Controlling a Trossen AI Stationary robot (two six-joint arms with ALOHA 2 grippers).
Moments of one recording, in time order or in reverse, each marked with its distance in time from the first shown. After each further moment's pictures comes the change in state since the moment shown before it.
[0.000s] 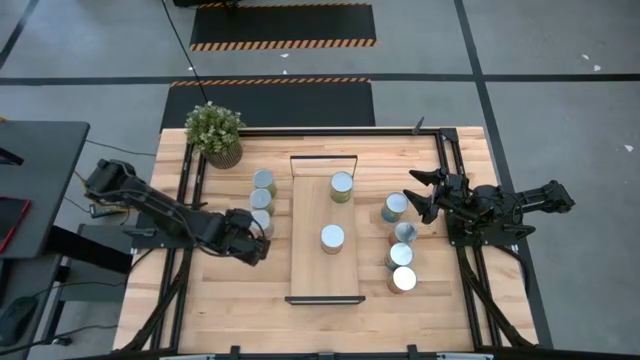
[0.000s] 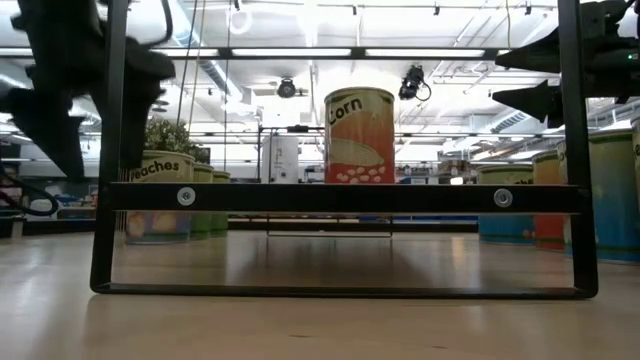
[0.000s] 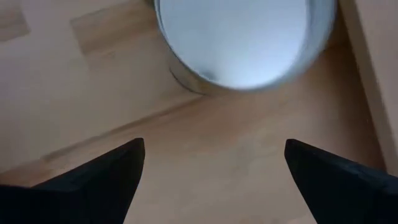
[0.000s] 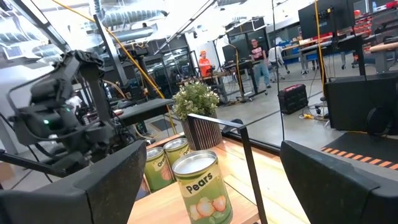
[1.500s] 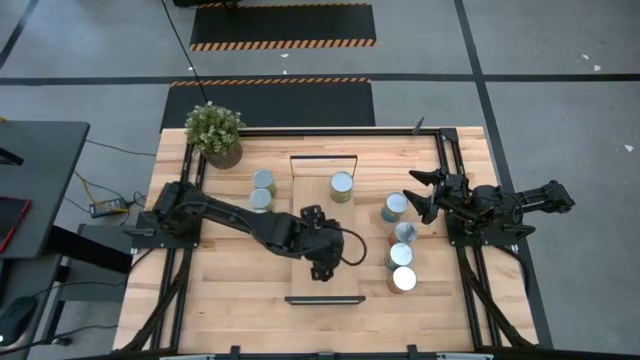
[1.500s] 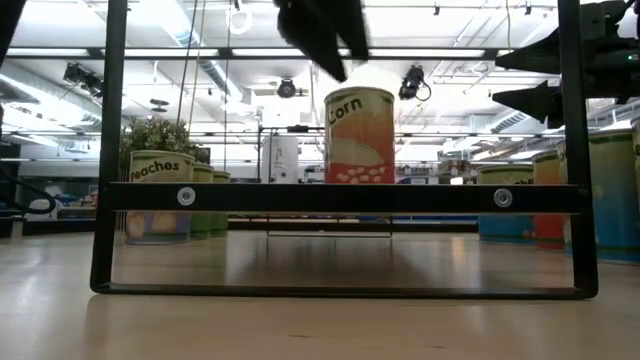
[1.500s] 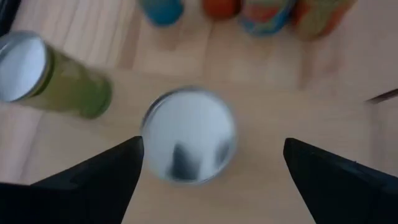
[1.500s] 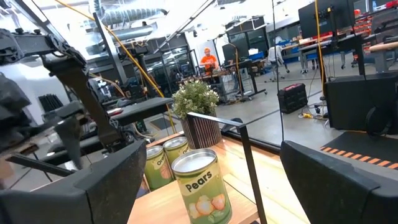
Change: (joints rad) left arm 0.096 0.579 0.952 -0.017 -0.107 1.258; right arm 0.000 0.000 0.000 -0.007 0.000 0.000
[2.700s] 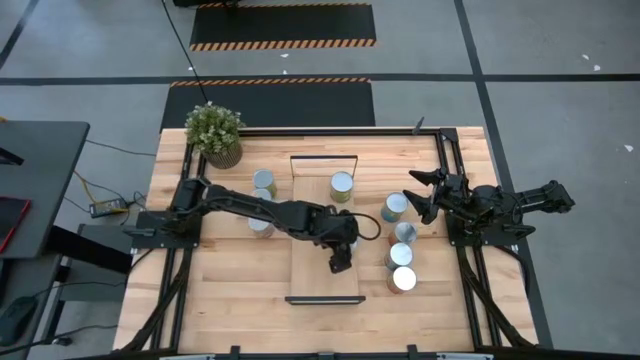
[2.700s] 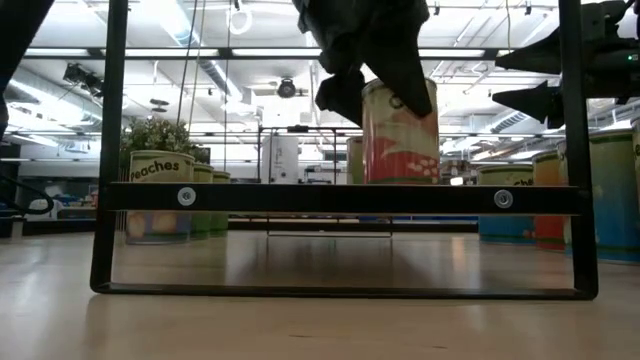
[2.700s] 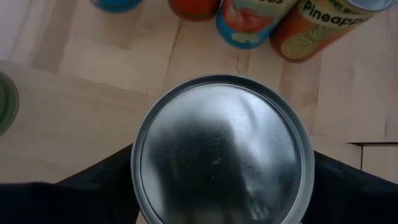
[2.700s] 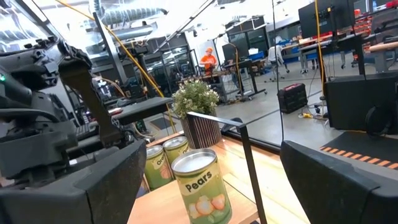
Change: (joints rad) left arm 0.129 0.119 -0.058 0.244 0.307 -0.037; right arm 0.000 0.000 0.000 0.000 0.000 0.000
